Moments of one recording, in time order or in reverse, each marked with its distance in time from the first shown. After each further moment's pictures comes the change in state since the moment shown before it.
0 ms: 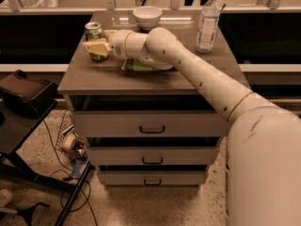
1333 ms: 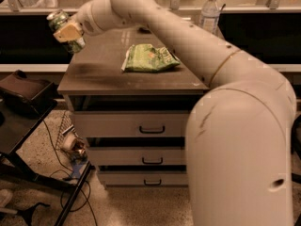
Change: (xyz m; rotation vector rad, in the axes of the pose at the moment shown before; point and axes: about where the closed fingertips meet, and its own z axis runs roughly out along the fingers) arm -0.063 0.060 0.033 -0.092 0.273 -0.165
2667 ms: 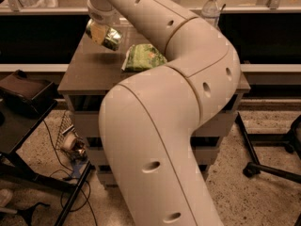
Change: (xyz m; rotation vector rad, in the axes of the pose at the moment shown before) arm 0.077 -0.082 -0.044 0.234 0.776 -0.134
